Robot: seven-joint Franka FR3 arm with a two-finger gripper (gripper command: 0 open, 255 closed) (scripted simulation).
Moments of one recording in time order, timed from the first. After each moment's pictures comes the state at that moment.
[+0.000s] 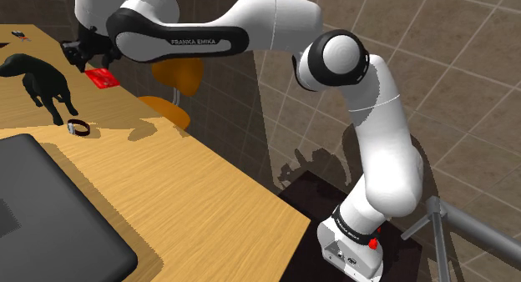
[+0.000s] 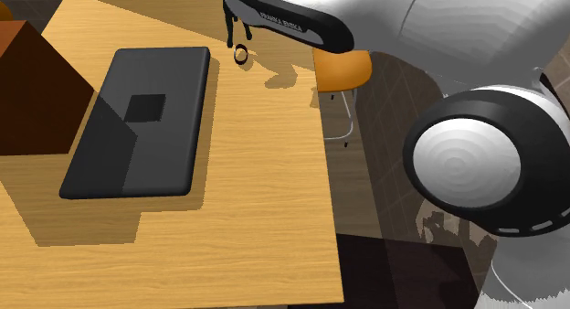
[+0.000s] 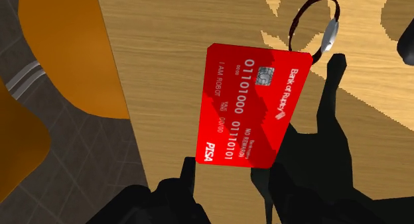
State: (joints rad) arm 0.09 0.77 0.73 -1.11 -0.87 2.19 0.72
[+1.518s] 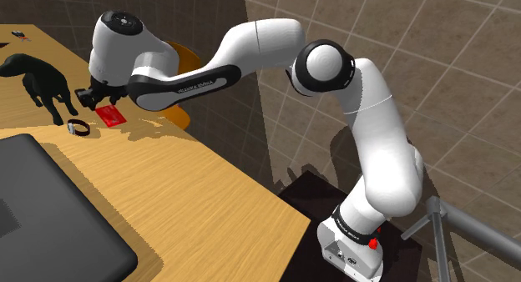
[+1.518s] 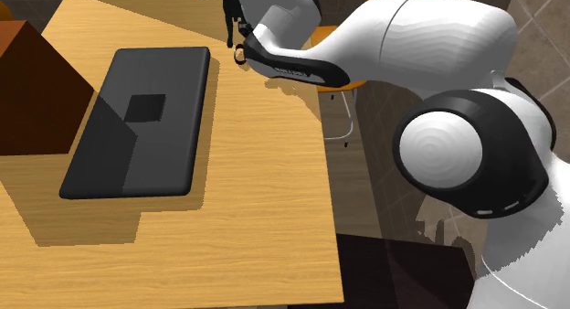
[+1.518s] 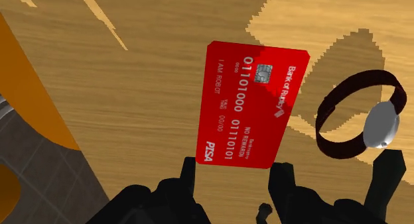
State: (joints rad) arm 0.08 0.85 0.65 -1.27 -0.99 2.40 0.87
